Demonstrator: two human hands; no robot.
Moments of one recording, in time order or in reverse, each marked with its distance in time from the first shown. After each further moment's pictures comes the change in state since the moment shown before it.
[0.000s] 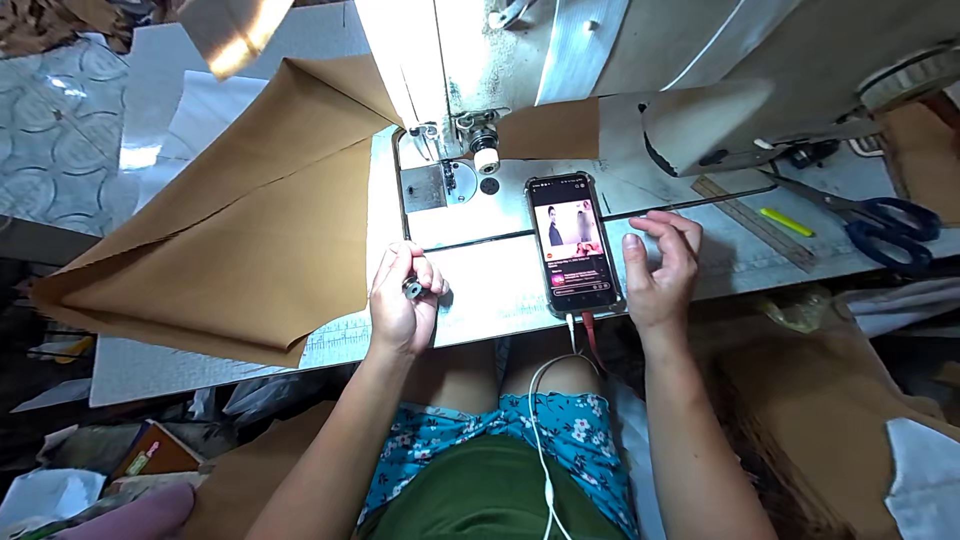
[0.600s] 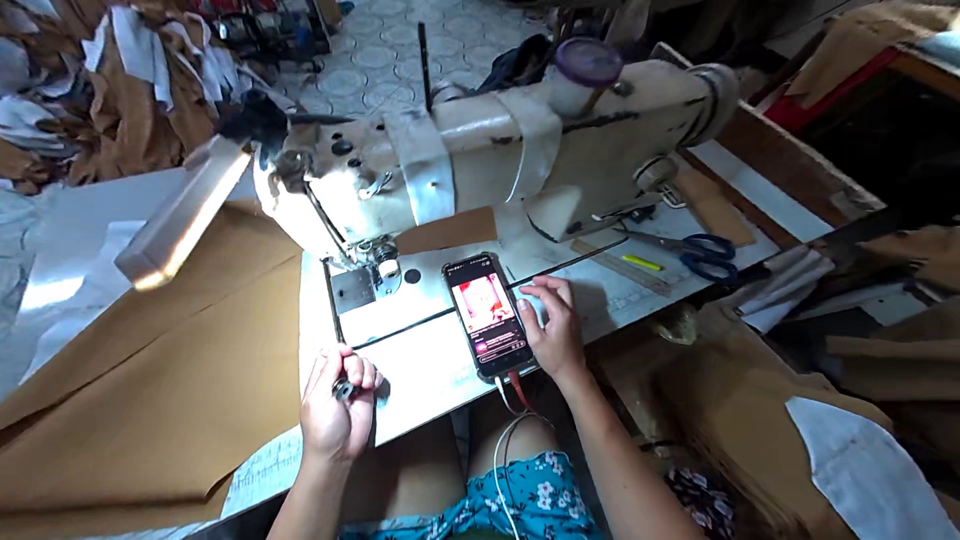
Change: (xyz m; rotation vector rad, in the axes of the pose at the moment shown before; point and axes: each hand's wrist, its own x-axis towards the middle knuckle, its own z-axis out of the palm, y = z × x) left_hand 0.009 -0.003 -0.004 0.040 -0.003 0.023; right_hand 0.002 -0.005 0.010 0.017 0.019 0.090
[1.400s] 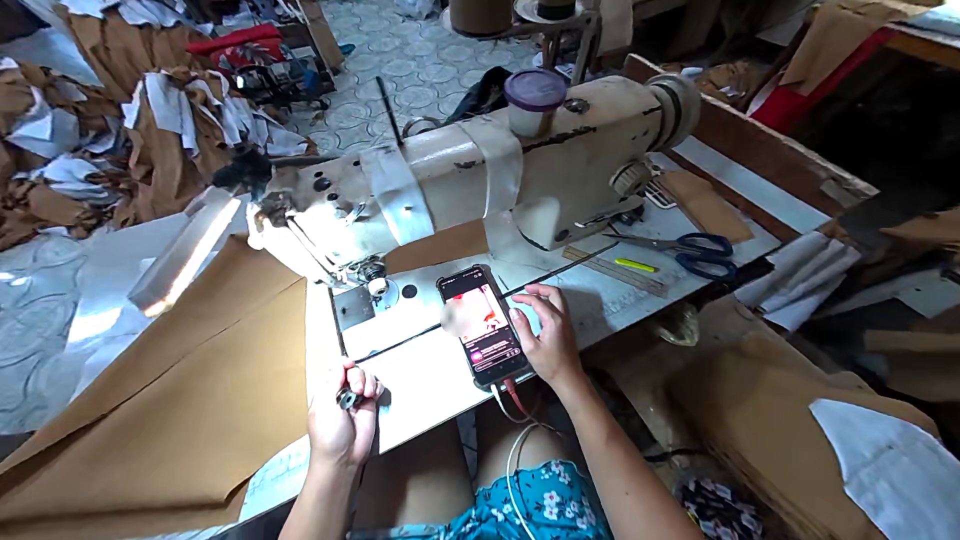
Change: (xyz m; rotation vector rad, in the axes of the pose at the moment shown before) left_hand -0.003 0.002 0.006 0.042 0.005 0.017; right_hand -0.001 0.000 -0.002 0.054 0.016 -0.020
